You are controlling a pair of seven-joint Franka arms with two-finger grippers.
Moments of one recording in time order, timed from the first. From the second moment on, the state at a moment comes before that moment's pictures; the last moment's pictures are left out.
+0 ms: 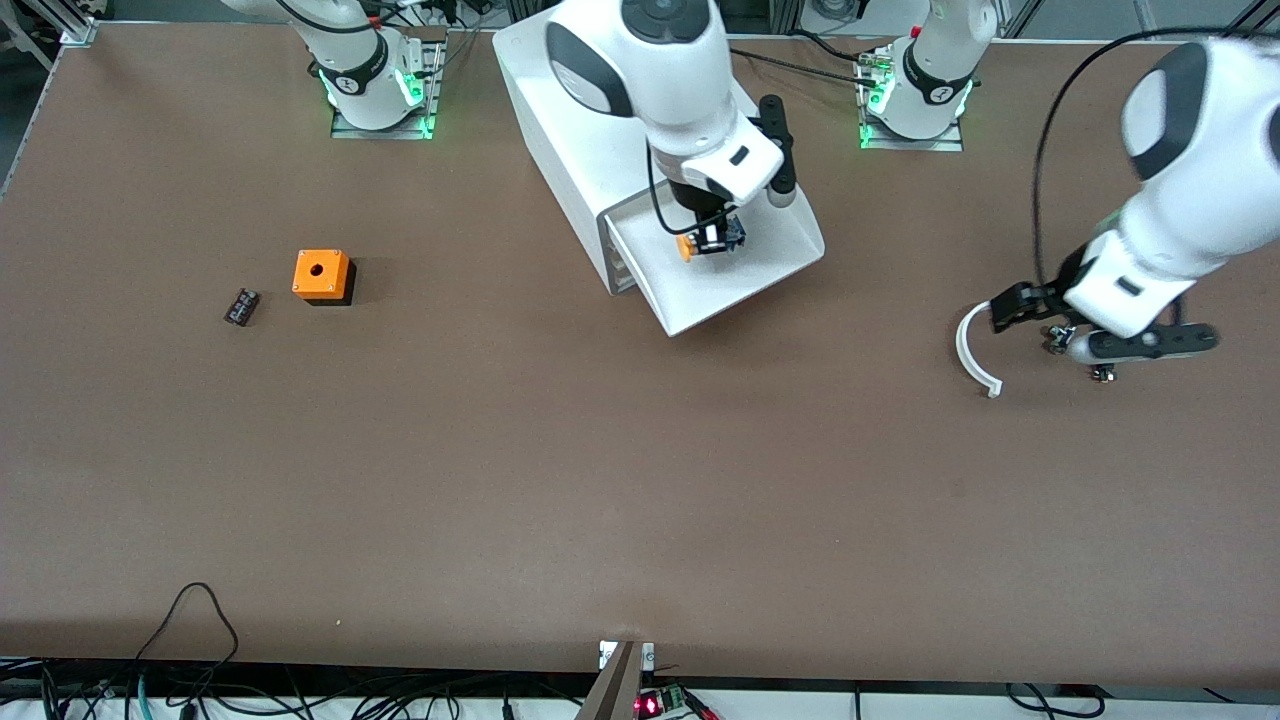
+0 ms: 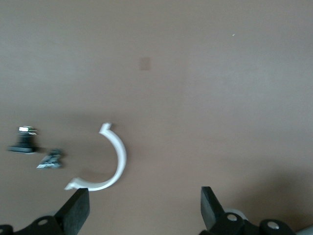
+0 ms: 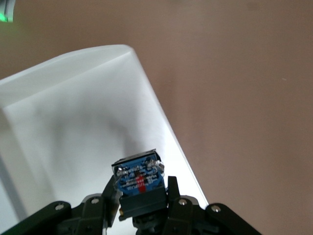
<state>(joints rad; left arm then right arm) 0.16 0.10 -0.29 -1.87 0.02 1.96 -0.28 0.80 0.61 0.09 -1.06 0.07 1.87 -0.73</state>
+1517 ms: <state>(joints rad) 0.00 0.11 -0.79 -2.18 -0.14 2.17 -0.98 0.13 0.46 0.04 -1.66 -0.08 1.88 -0.08</state>
